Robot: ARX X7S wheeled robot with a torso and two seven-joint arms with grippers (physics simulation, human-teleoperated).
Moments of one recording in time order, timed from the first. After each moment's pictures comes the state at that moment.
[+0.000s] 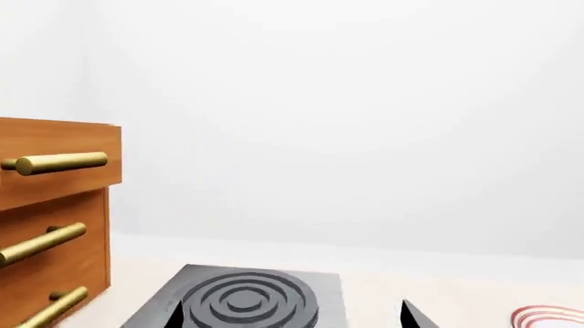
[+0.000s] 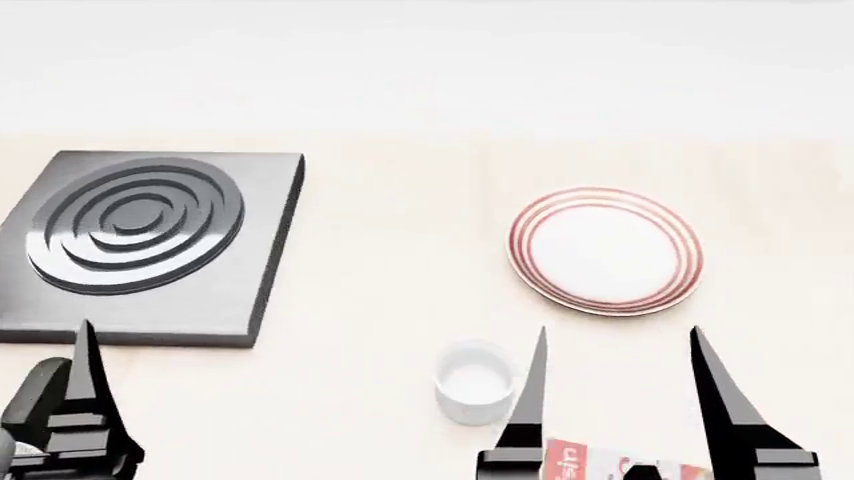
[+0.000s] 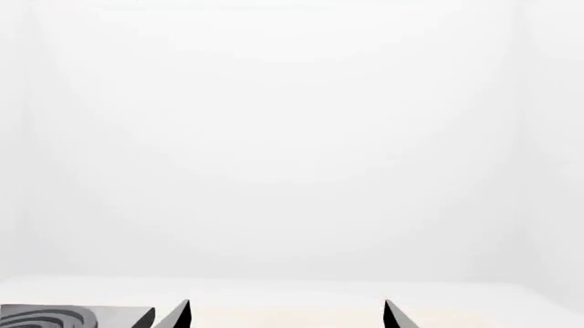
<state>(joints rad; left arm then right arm) -0.04 -0.20 0.04 0.56 -0.20 -0.31 -0.23 0.01 0.21 -0.06 -0.59 0.17 0.21 0.14</state>
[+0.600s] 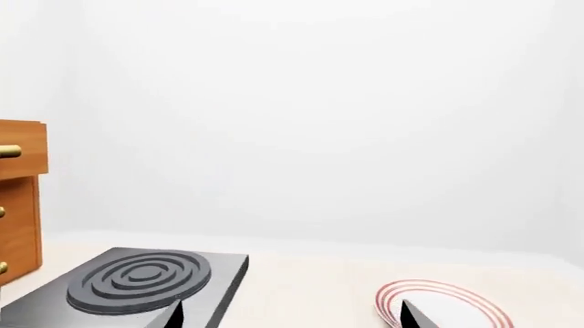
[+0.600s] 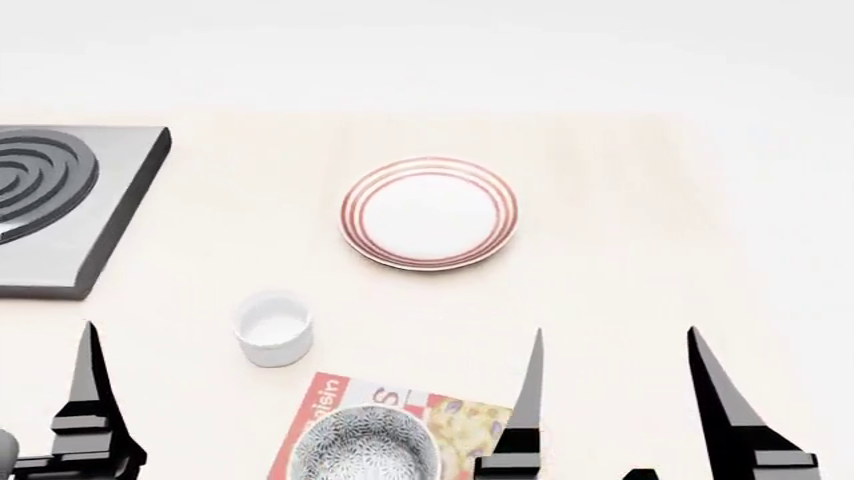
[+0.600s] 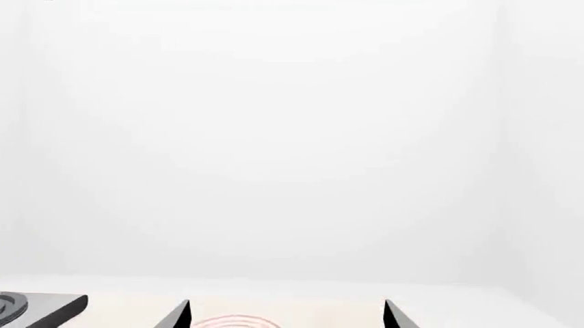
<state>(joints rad) -0.04 -0.22 0.05 0.55 -0.21 -0.31 -0.25 0.00 0.23 -0.07 -0.59 0.19 0.19 0.15</state>
